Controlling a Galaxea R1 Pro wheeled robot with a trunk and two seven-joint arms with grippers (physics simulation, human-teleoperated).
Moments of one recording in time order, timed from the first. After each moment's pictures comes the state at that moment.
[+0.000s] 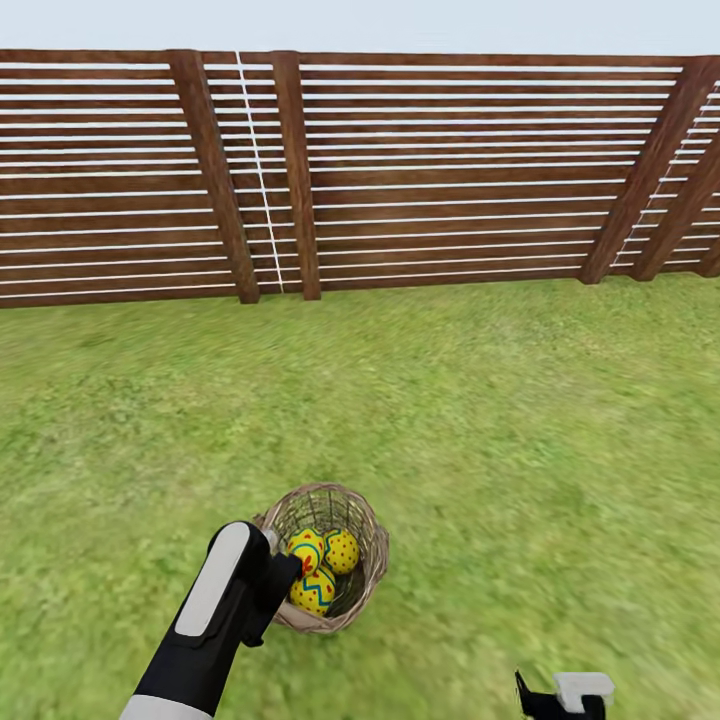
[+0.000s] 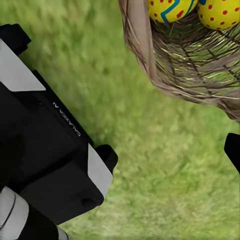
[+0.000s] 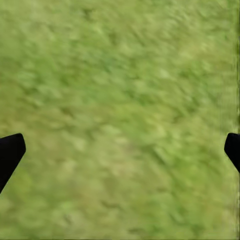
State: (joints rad) left arm -0.44 -0.17 -0.09 -1.32 1.46 0.39 1.47; right arm -0.21 -0.17 0.10 -0.48 -0.13 -0.37 -0.05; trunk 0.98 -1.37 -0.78
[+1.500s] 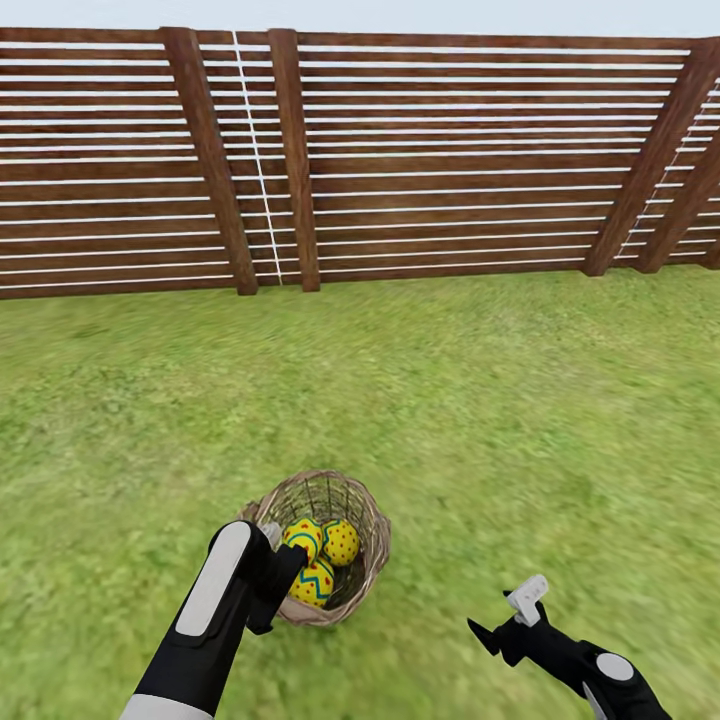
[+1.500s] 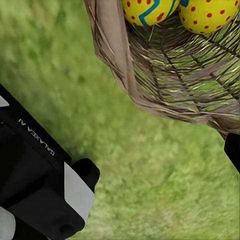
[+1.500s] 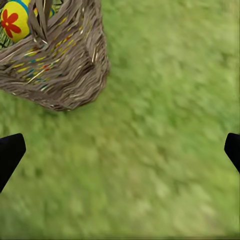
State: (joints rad) left arm -0.44 -0.17 -0.10 -1.32 1.46 0.39 1.38; right arm -0.21 -0.23 0.03 -0.99 0.07 0.07 0.55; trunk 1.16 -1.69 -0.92
